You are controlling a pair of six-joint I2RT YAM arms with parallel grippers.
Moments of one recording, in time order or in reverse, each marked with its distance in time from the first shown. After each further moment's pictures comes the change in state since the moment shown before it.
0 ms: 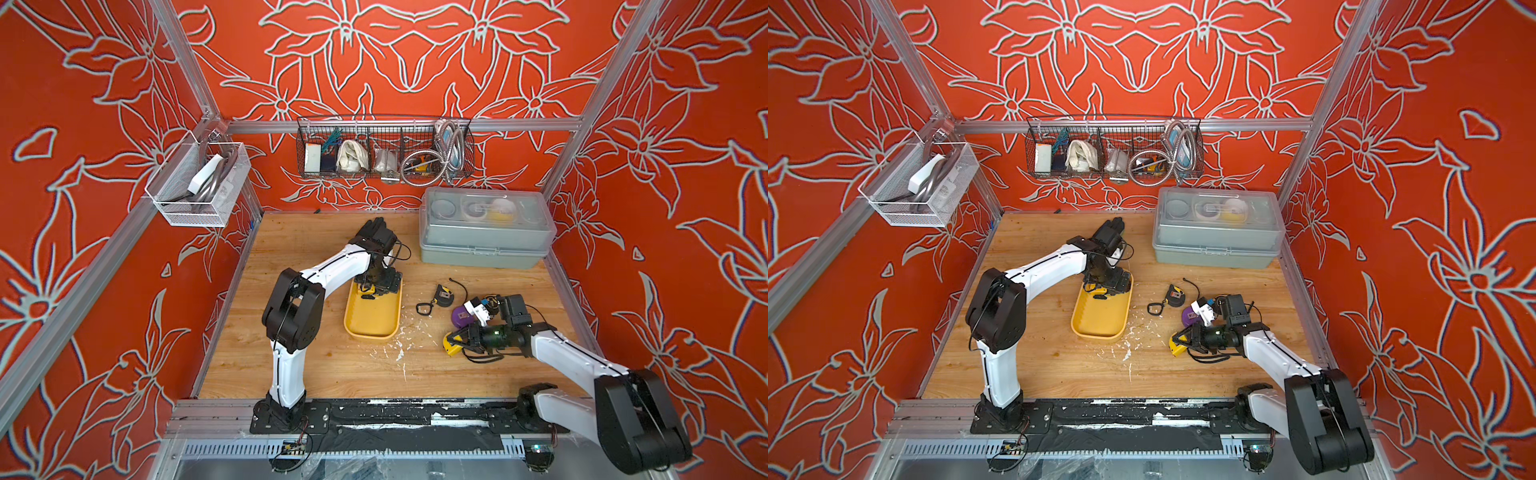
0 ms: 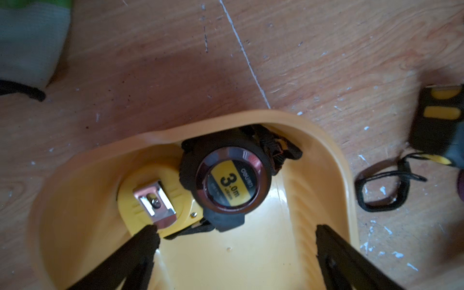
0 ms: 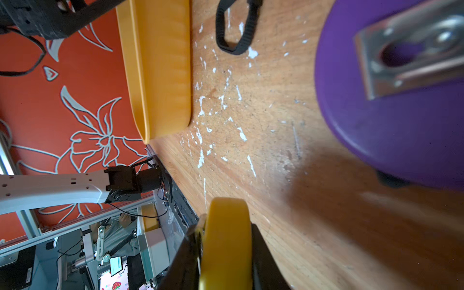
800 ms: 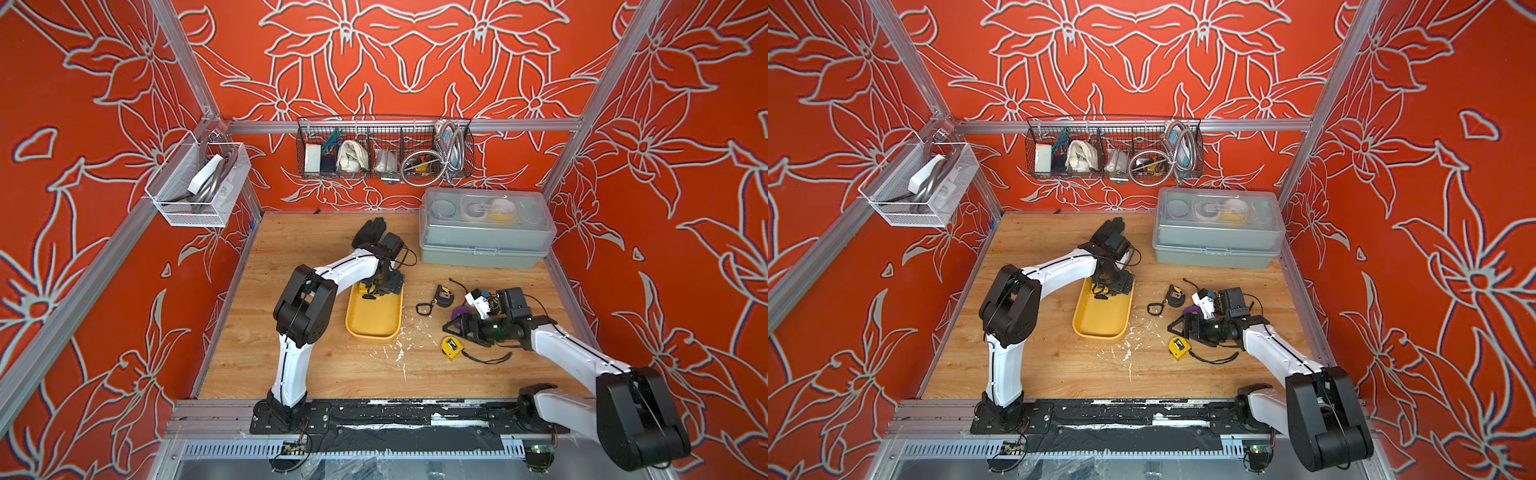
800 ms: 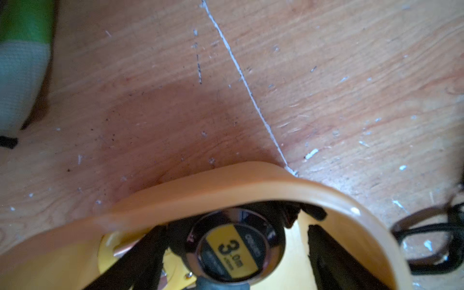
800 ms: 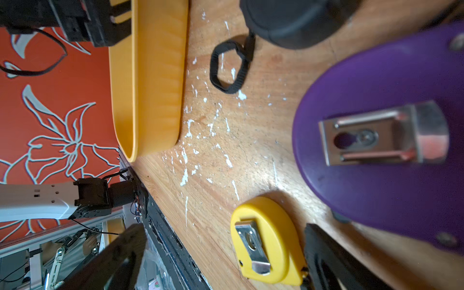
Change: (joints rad) left arm -0.019 0.080 0.007 0.122 -0.085 0.008; right arm 0.006 -0.014 0.093 -0.042 0.110 -0.082
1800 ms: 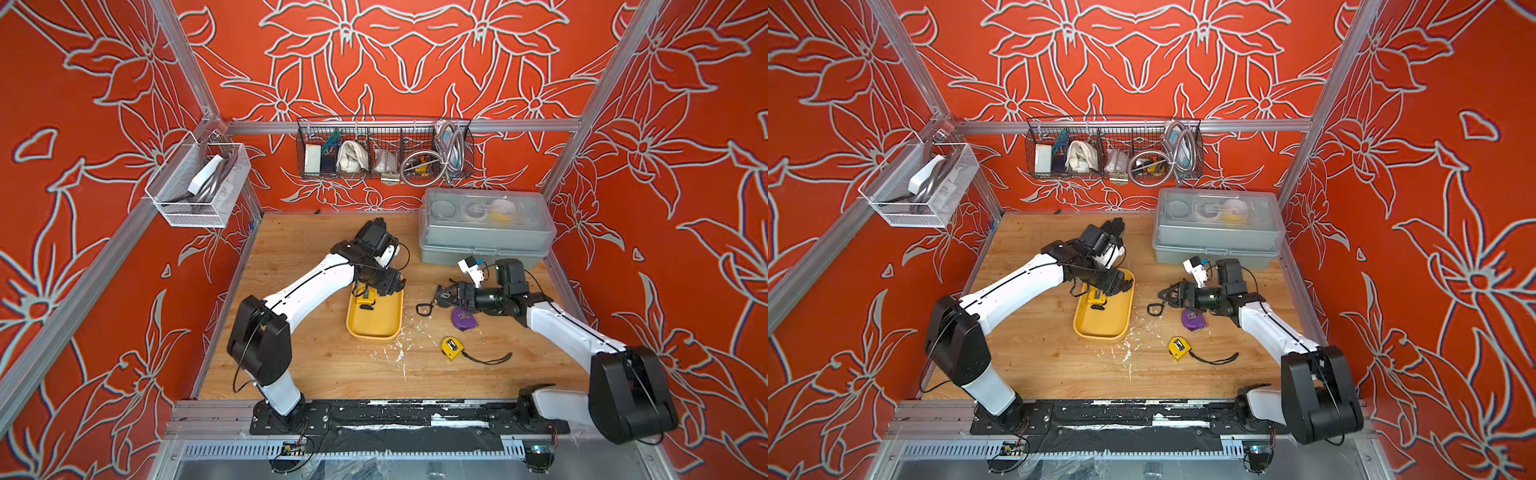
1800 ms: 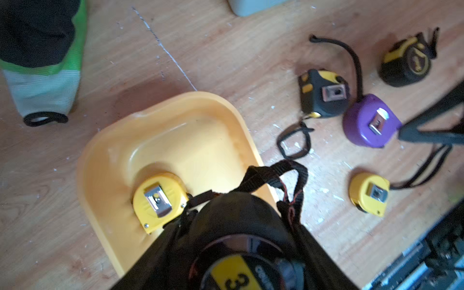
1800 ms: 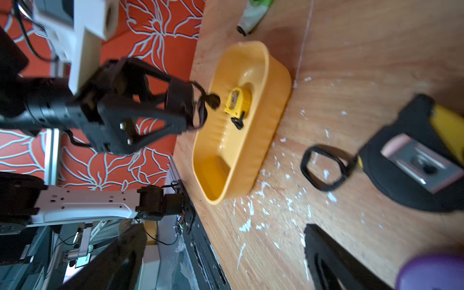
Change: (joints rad) left arm -0.035 -0.420 -0.152 -0.116 0.210 0.107; right arm 0.031 0.167 0.257 0.217 -0.218 0.108
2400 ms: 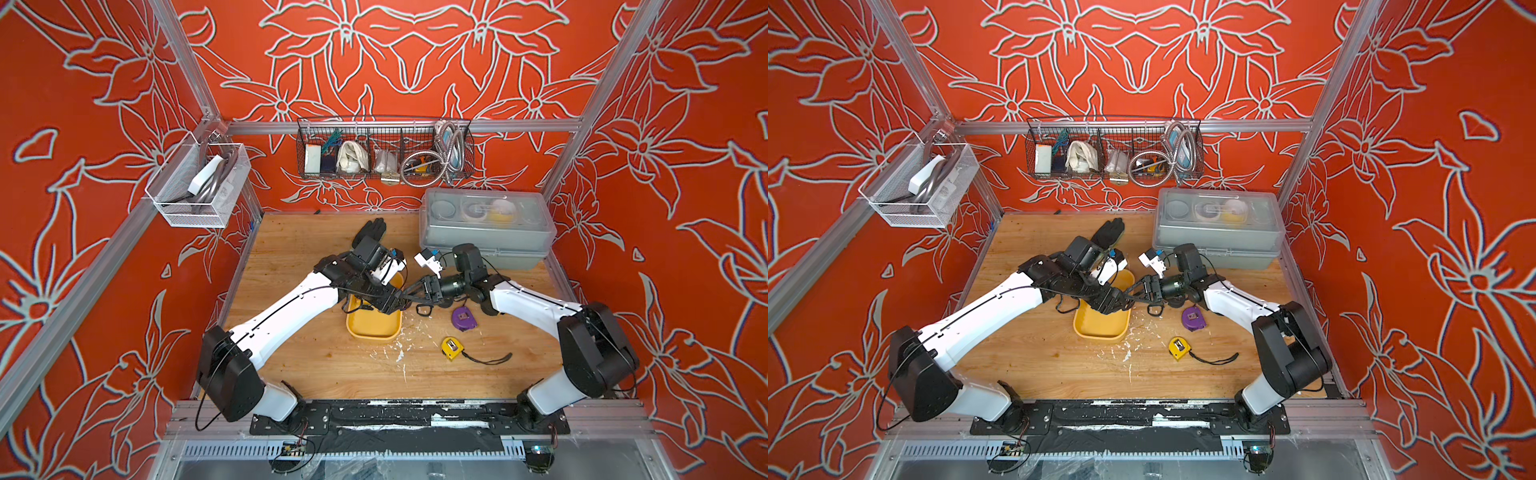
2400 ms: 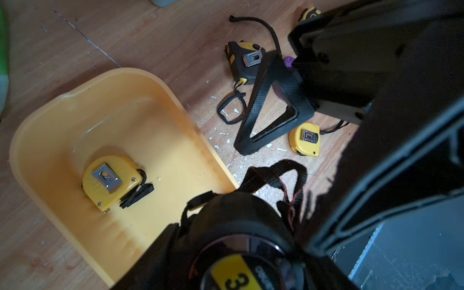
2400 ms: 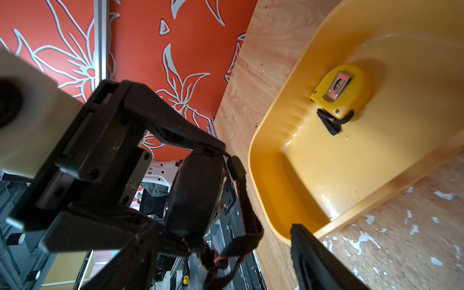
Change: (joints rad) left arm -0.062 -0.192 -0.099 -0.020 0.117 0.048; right arm 0.269 0.238 0.194 0.159 -0.119 0.127
